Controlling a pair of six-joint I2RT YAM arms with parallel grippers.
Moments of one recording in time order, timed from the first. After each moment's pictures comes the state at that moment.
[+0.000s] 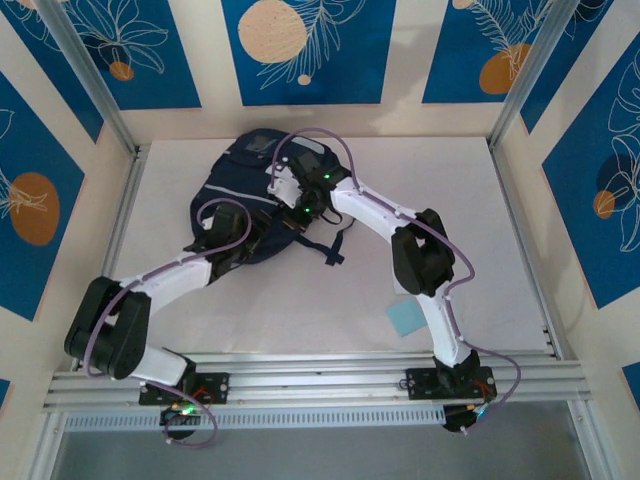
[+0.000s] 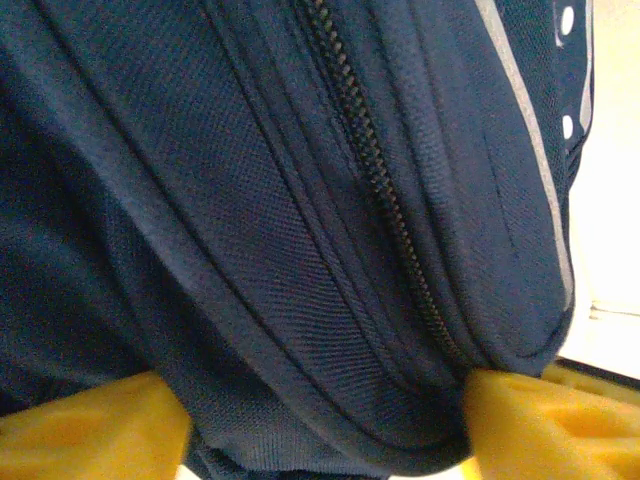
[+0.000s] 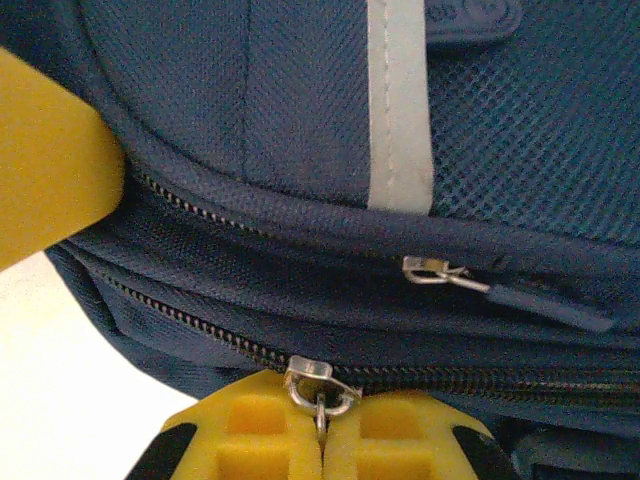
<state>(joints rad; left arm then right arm) -0.42 1.46 0.74 0.06 -0.04 -1.25 0.67 2.20 1.91 -0.79 -0.26 -0.38</state>
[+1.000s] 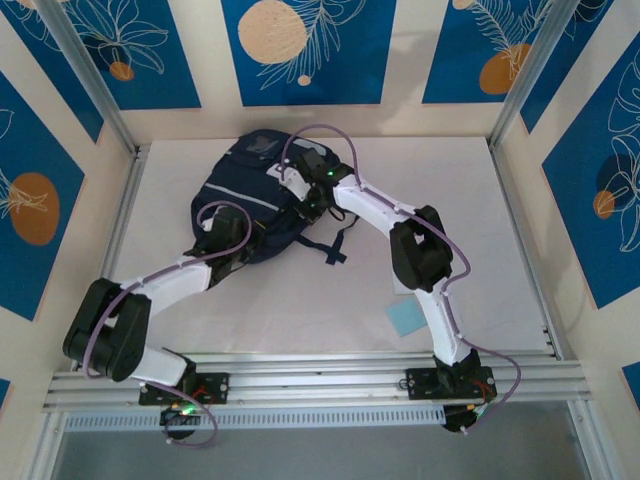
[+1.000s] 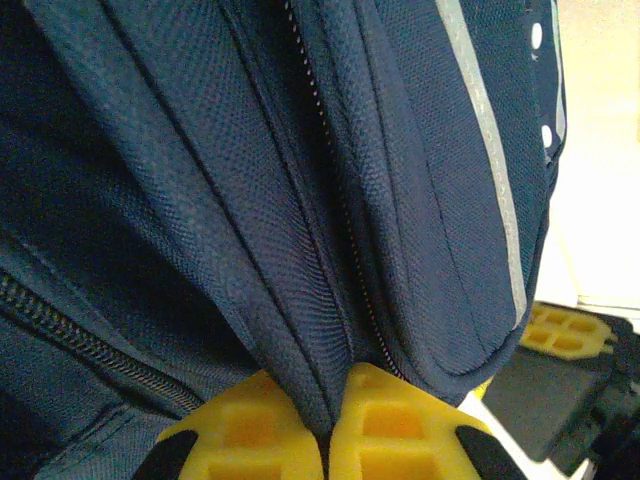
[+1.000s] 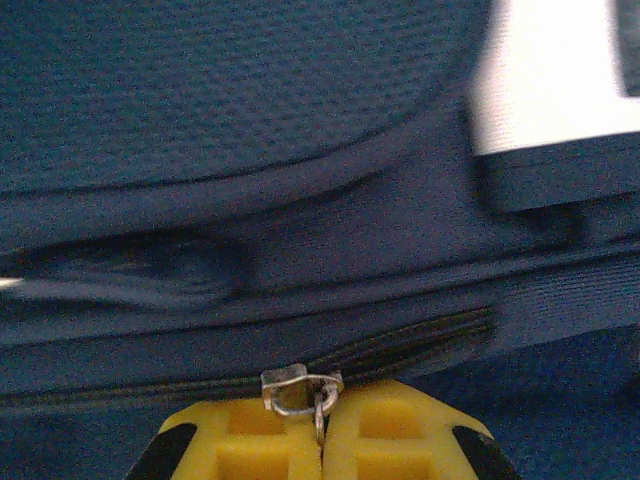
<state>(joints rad) -0.42 1.41 0.68 0.10 -0.04 -1.23 0.62 2.26 1.97 -0.81 -0.01 -0.28</state>
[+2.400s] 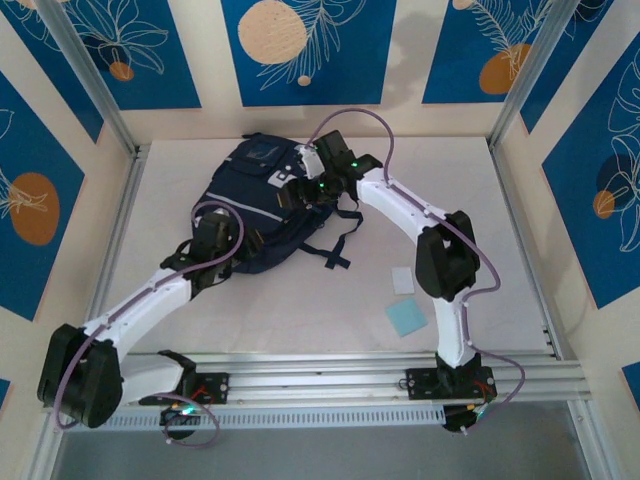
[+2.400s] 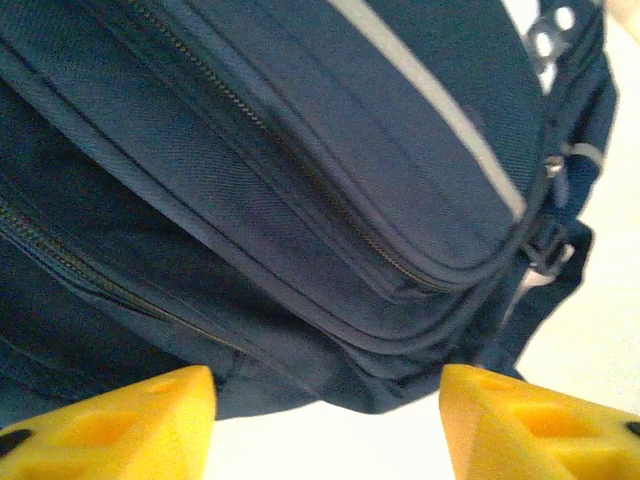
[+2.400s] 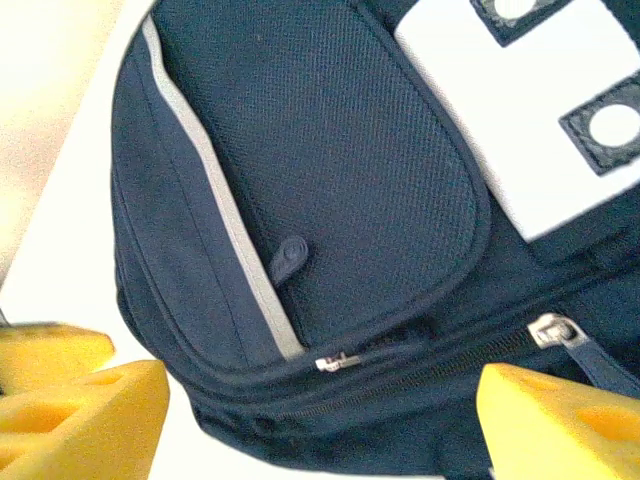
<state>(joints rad) -0.41 1.20 0.70 -0.27 -0.02 -0.79 0.58 2.07 1.85 -0.66 -0.44 0.31</state>
